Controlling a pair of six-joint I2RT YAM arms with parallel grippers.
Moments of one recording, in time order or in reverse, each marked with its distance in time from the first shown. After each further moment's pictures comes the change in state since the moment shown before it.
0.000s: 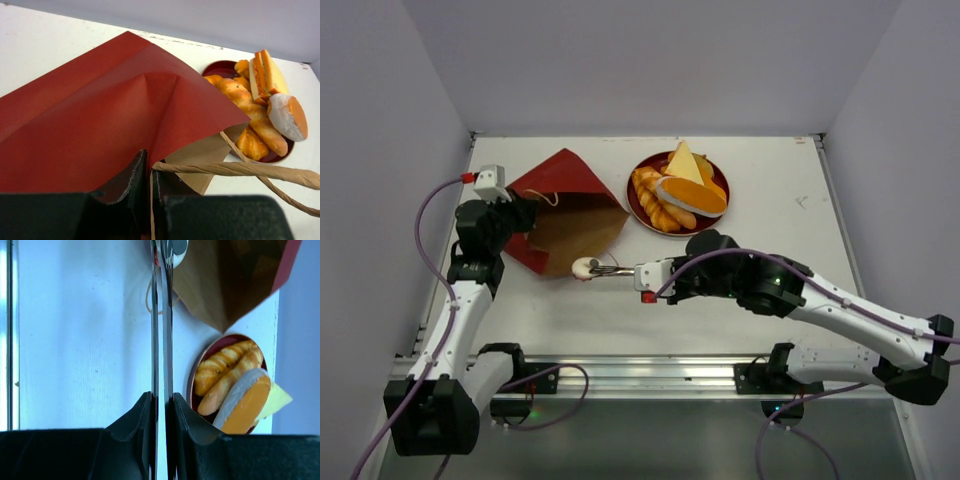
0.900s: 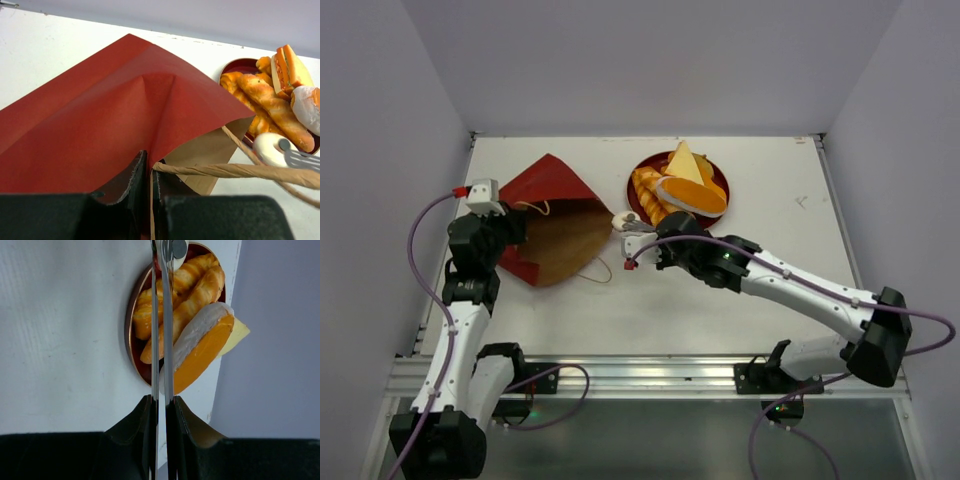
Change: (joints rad) left arm 0.045 -0.130 -0.052 -0.068 -0.048 0.080; right arm -0.159 0.198 -0.031 0.114 0.344 -0.180
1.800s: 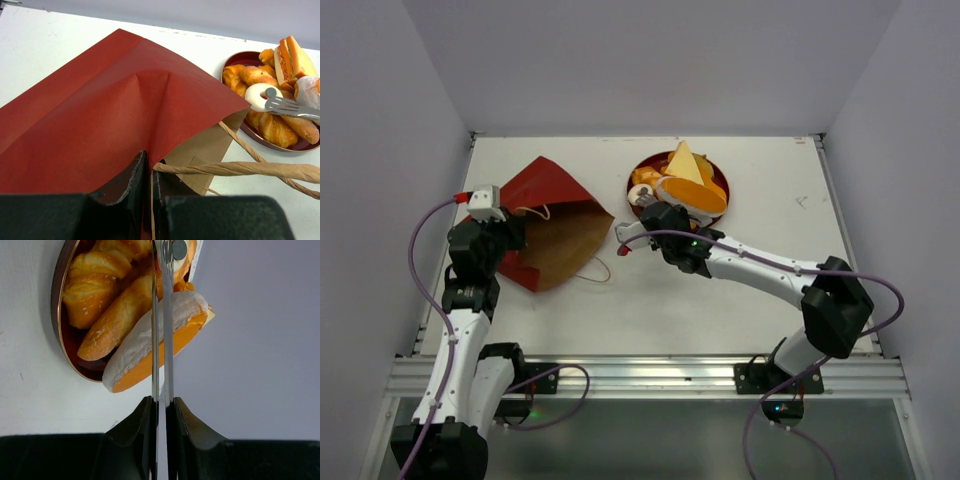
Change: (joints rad) left arm 0.000 -0.071 -0.035 -0.045 0.001 0.027; right arm -0.078 0.271 0.004 0.314 0.243 -0.304
